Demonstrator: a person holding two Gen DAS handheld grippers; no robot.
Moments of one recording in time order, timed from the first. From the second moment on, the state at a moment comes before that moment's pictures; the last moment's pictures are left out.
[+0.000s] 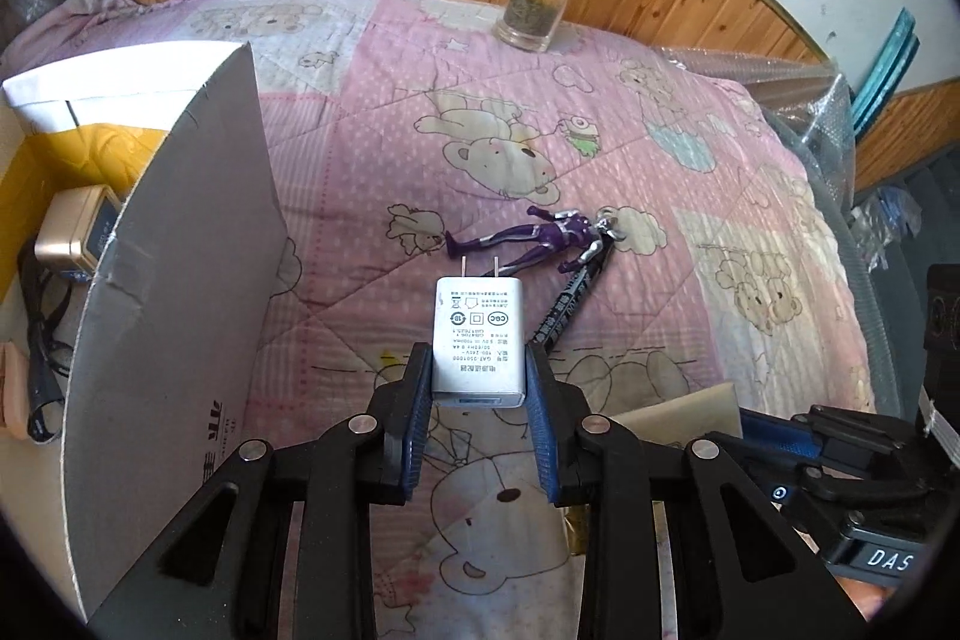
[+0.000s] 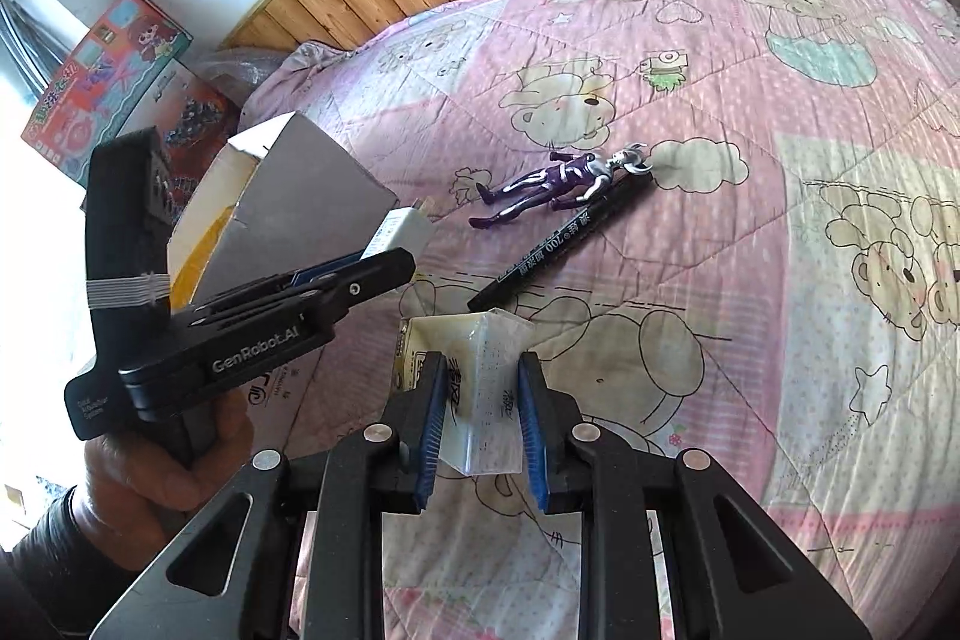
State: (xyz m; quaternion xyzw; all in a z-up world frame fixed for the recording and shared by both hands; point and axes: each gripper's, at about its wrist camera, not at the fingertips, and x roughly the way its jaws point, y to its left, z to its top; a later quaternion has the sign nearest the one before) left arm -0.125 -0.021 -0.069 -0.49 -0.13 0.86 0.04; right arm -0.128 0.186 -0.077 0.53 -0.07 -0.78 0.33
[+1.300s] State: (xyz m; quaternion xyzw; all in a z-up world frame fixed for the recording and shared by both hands) left arm -0.022 -0.085 0.048 -0.37 -0.20 0.91 0.04; right arm -0.061 0.166 0.016 0.43 -0.09 -0.82 0.37
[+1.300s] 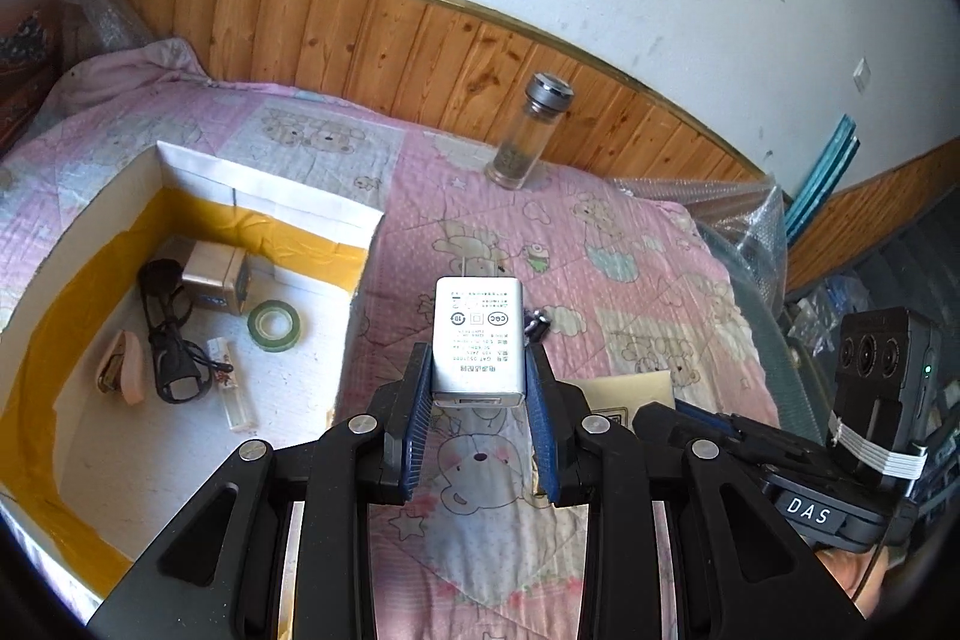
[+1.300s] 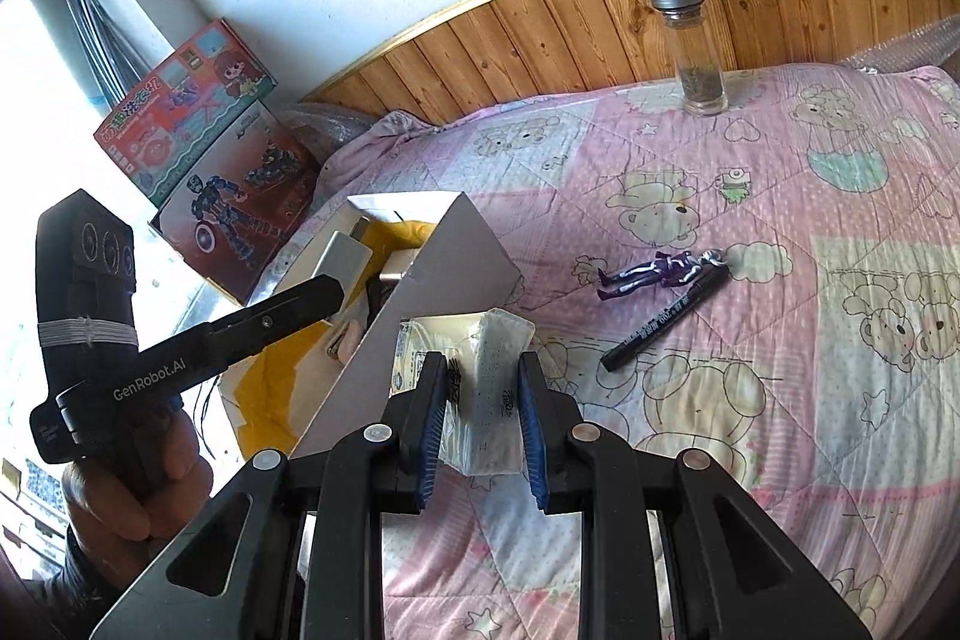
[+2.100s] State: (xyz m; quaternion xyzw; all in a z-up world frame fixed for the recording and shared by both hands) left arm 0.039 -0.163 0.063 -0.33 -0.25 0.91 0.01; right arm -0.019 0.127 0.058 0.37 -0.08 -0.83 0.42
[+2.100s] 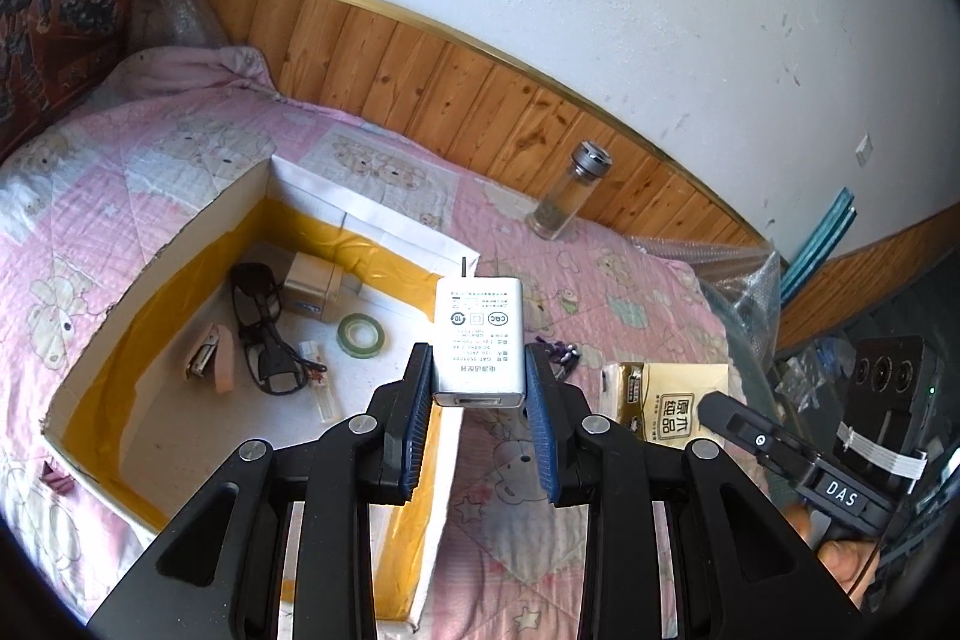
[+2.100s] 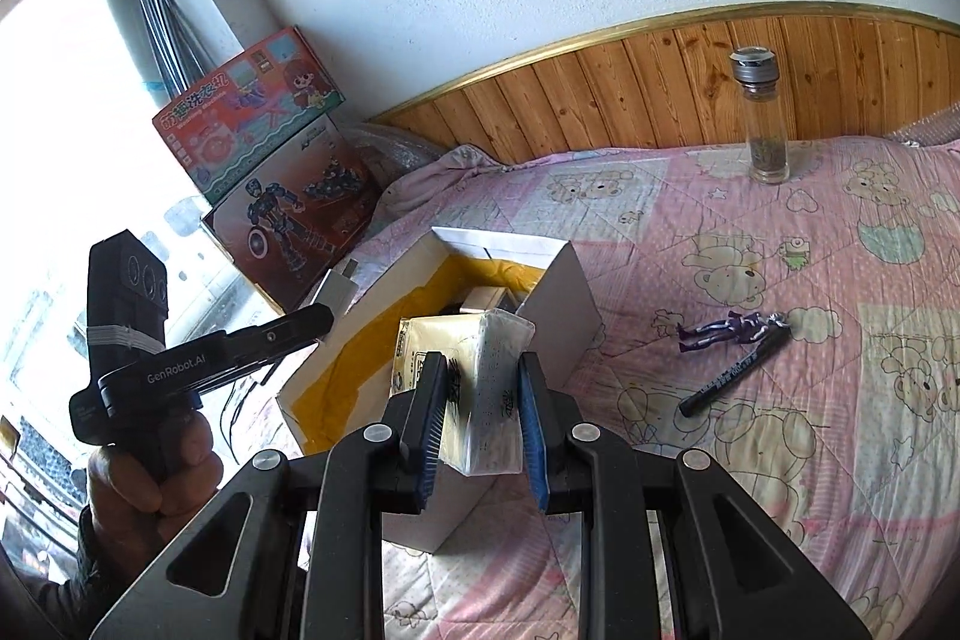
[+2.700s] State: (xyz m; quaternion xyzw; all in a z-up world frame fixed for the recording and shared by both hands) left arm 0.065 -0.212 0.051 -0.33 -0.27 0.90 -0.01; right arm 0.012 0.064 0.057 0.34 -0.03 -0.83 0.44
